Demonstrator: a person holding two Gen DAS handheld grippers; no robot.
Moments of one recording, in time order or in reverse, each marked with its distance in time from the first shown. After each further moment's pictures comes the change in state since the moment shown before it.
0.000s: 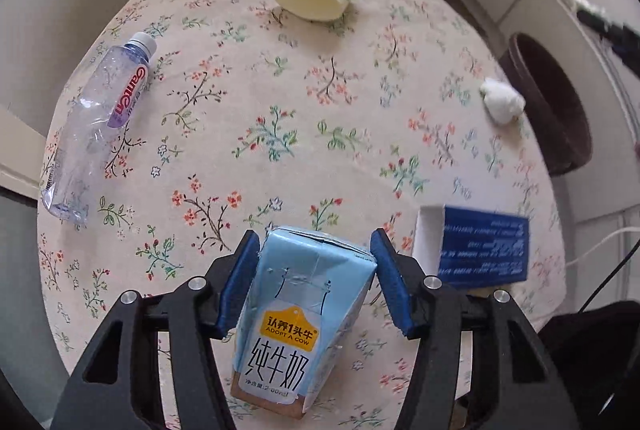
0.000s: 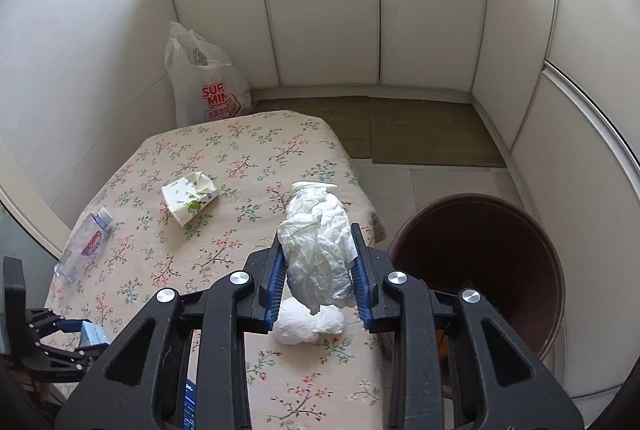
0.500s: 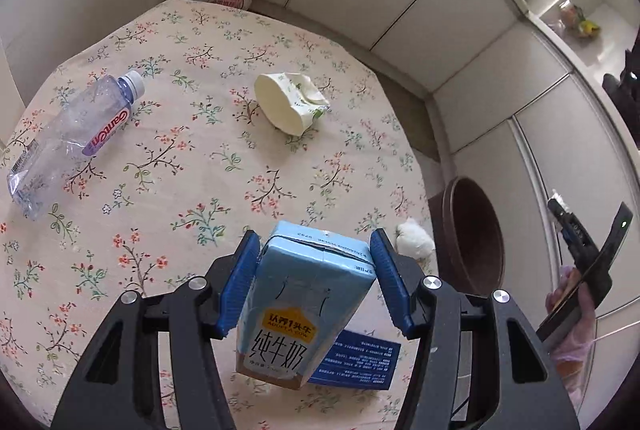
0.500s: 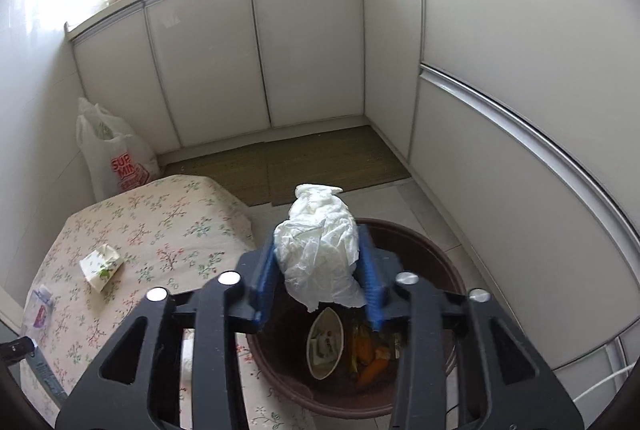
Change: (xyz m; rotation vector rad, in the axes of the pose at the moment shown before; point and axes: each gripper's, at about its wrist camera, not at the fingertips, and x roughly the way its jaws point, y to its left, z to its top) left arm -0.044 -0.019 0.037 -0.316 -0.268 -0.251; right arm -0.038 -0.100 -0.004 0.219 -0.169 -0.278
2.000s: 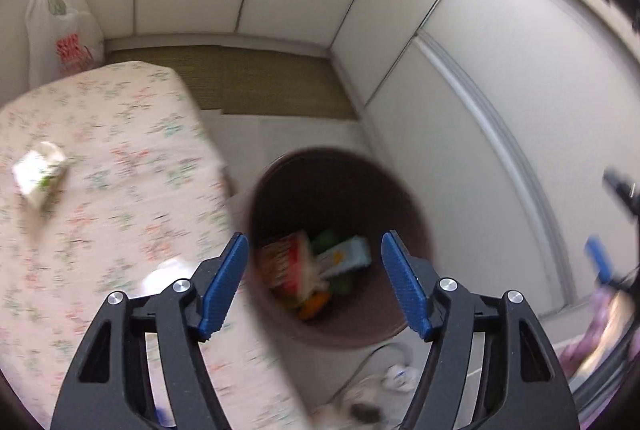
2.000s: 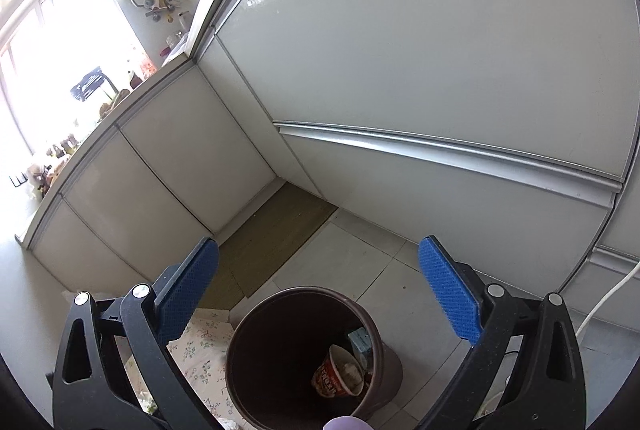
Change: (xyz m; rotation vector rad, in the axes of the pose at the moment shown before) left arm 0.122 -0.280 -0.024 0.399 0.081 -0.012; right arm -0.070 -0.170 0.001 0.574 -0.158 -0.097
